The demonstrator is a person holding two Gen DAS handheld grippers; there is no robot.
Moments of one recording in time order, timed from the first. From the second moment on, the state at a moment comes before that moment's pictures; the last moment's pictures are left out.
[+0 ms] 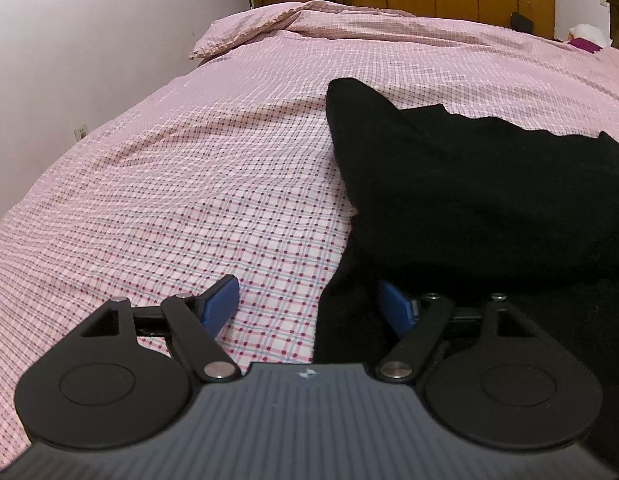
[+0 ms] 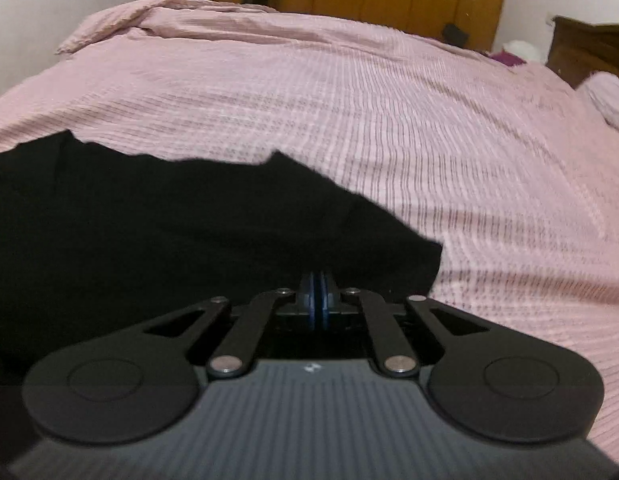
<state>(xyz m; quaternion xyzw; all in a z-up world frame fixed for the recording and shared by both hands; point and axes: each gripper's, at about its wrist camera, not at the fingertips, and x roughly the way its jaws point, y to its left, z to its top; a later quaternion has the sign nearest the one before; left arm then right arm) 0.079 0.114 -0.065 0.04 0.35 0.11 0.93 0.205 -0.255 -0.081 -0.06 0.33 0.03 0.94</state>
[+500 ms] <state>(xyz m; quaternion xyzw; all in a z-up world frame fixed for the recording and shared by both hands) 0.068 0.095 -0.010 0.07 0.27 0.03 0.96 0.149 -0.297 -0.045 0.08 0.31 0.06 0.95</state>
